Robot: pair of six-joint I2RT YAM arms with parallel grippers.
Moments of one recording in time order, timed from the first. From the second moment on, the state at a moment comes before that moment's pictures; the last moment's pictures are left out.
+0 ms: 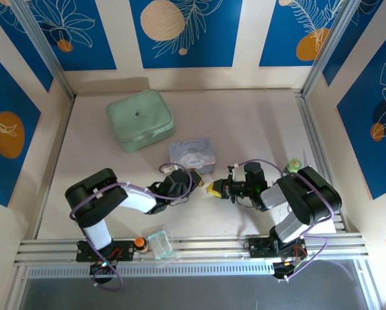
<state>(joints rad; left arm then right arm) -0.98 1.73 0.57 0.67 -0.20 -1.51 0.41 1.60 0.23 0.82 -0.89 1.27</state>
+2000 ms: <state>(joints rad) -1.00 1.71 0.66 0.47 -0.32 -1.64 0.49 1.65 0.09 1.16 -0.57 1.46</state>
